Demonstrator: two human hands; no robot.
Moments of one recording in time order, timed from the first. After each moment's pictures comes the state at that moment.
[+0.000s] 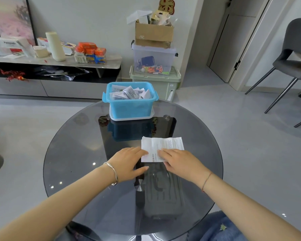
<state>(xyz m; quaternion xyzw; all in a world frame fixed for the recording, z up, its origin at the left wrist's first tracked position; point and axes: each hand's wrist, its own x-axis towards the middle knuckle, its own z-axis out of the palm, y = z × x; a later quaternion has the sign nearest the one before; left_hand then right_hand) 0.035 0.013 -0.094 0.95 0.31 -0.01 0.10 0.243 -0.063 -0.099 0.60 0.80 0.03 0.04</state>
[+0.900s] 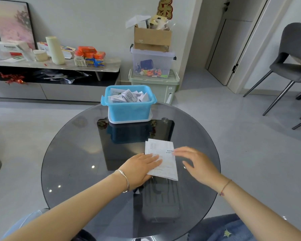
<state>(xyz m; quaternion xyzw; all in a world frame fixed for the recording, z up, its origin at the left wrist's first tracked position) 0.063 0.003 -0.114 0.98 0.22 -0.03 0.03 0.290 -0.092 -0.101 0.68 0.69 -0.12 -0.22</state>
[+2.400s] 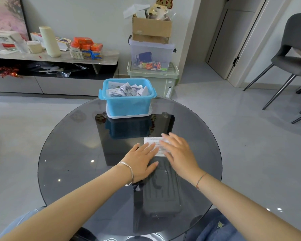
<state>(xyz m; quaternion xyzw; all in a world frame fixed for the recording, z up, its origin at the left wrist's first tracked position) 0.073 0.012 -0.121 0.95 0.30 -0.04 0.05 0.248 -0.055 -0.125 0.67 0.71 0.03 -0.19</state>
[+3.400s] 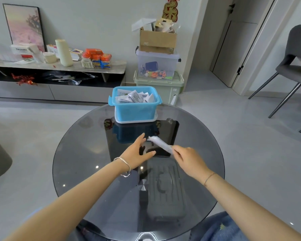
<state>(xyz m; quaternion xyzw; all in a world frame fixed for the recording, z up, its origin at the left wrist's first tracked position) 0.052 0.024 -0.098 0.77 0.43 0.15 0.44 0.255 -0.059 -0.106 0.69 0.70 -0.07 -0.19</state>
